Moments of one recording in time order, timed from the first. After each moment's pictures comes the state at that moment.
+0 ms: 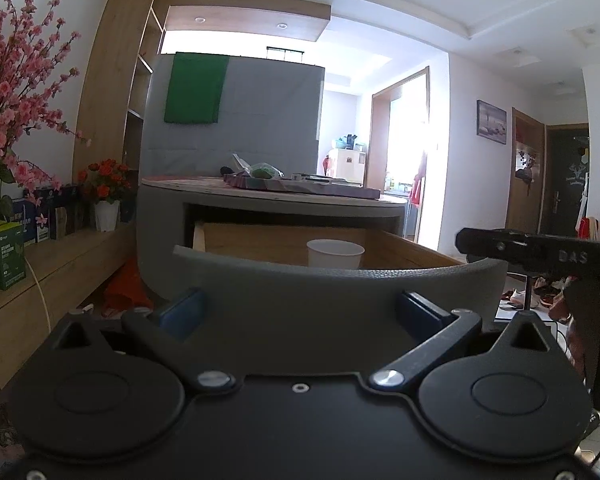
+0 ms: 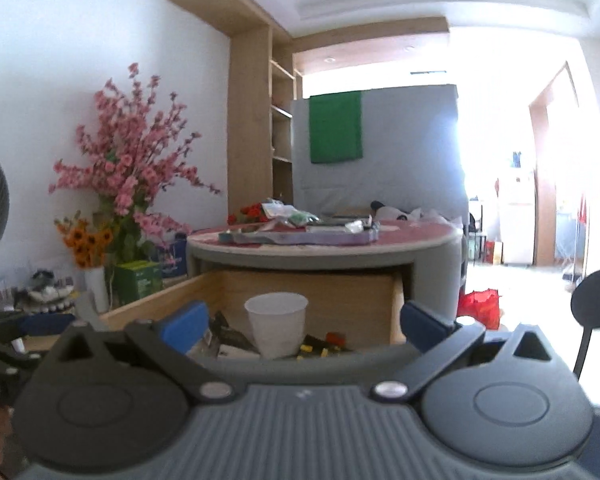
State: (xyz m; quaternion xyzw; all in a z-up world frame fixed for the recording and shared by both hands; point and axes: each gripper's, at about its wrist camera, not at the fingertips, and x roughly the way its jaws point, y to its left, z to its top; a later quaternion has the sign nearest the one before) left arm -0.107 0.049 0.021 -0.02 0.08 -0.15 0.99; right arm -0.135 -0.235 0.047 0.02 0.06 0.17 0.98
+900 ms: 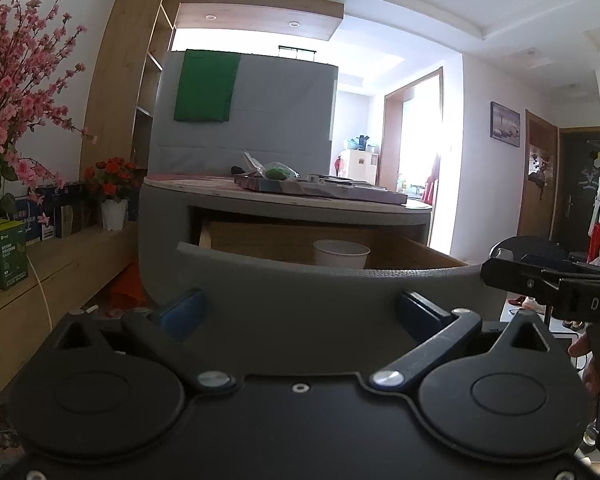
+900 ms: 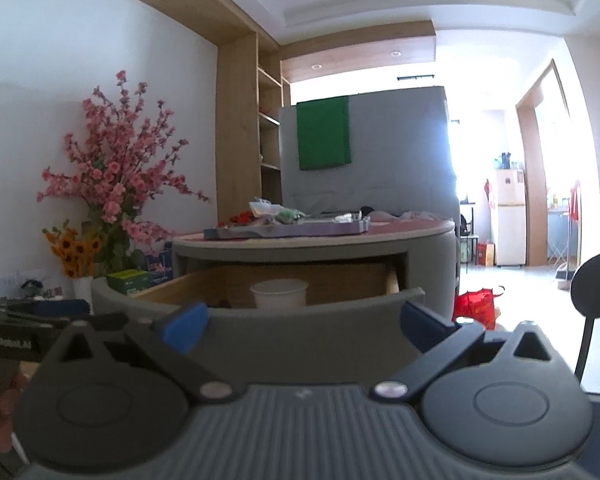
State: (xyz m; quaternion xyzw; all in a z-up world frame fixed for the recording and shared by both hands) left arm -0.088 0.035 0.012 -0.03 0.08 -0.13 0.99; right arm -0.117 -0.230 0.026 0.03 0.04 0.15 0.99
